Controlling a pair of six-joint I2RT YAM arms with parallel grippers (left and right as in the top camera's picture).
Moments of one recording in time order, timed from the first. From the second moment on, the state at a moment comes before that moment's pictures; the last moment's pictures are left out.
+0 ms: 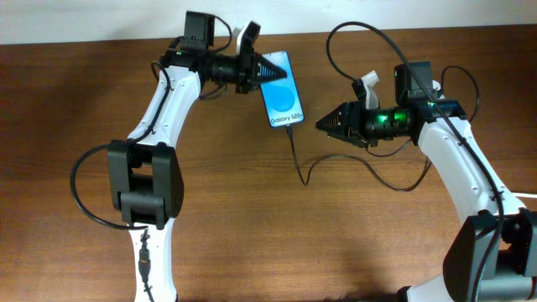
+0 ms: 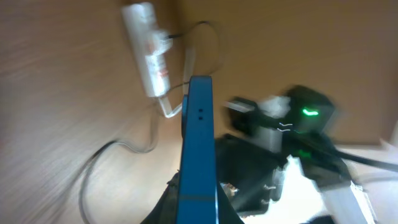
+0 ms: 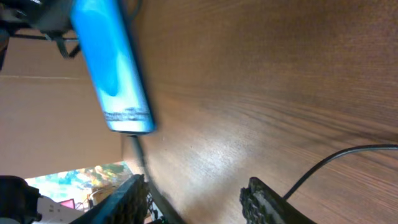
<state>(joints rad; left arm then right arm) -0.20 2.32 2.05 -0.68 1.31 -0.45 0.02 1.69 1.30 -0.74 -0.94 0.30</state>
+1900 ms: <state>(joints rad) -0.25 2.43 2.05 -1.15 0.57 -0.03 0.02 1.69 1.30 -0.76 -0.91 0.30</state>
